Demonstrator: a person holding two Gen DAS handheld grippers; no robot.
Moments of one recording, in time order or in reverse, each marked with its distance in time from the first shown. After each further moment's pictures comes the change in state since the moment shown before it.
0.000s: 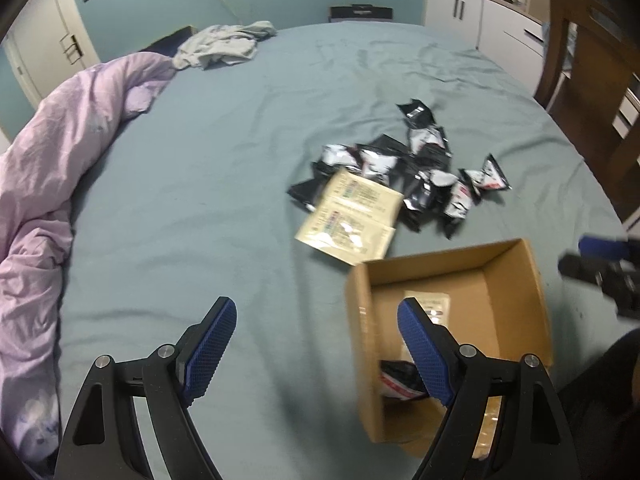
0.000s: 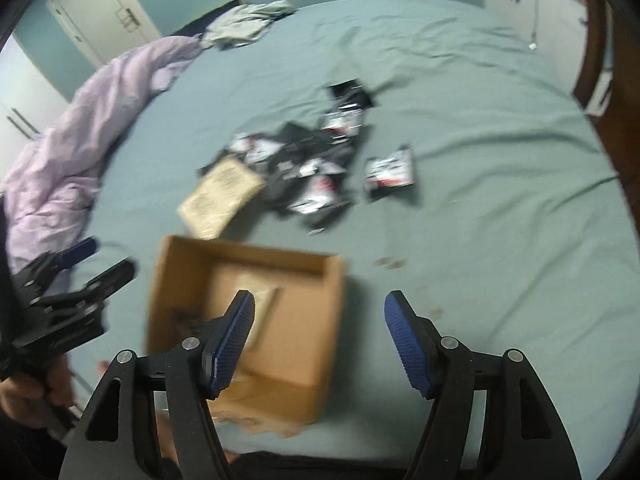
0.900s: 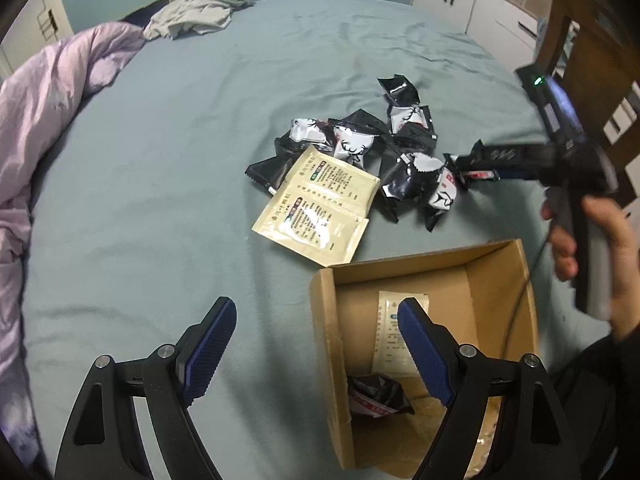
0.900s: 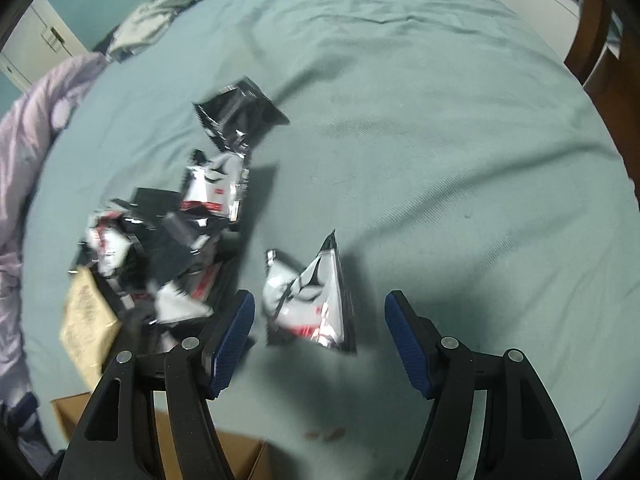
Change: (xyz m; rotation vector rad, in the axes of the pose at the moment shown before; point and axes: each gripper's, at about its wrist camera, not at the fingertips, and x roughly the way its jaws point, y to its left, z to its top) left arm 0.036 -0.002 0.013 -0.046 0.095 -0.131; right arm 0.143 -0.037 0.095 0.140 0.091 -0.129
